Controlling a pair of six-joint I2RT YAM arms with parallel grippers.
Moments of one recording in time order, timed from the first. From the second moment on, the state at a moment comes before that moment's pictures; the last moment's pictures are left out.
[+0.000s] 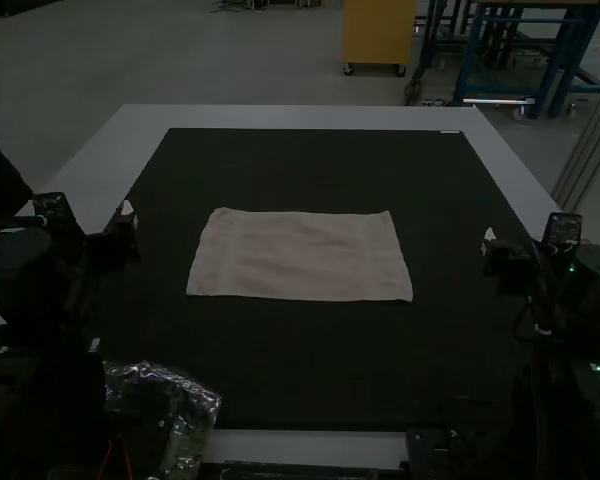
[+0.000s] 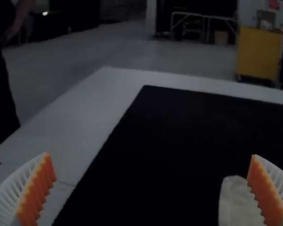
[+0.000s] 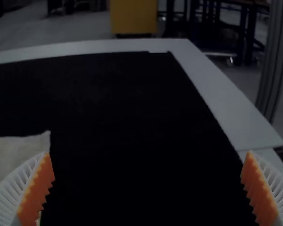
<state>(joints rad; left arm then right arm) 0.03 0.01 0.01 0.06 -0.22 -0.05 -0.09 0.01 0.01 -0.07 -0.03 -0.02</state>
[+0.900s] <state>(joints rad) 0.02 0.11 0.17 0.36 -0.09 0.45 -0.09 0.13 0.16 0.36 -0.05 -0.28</state>
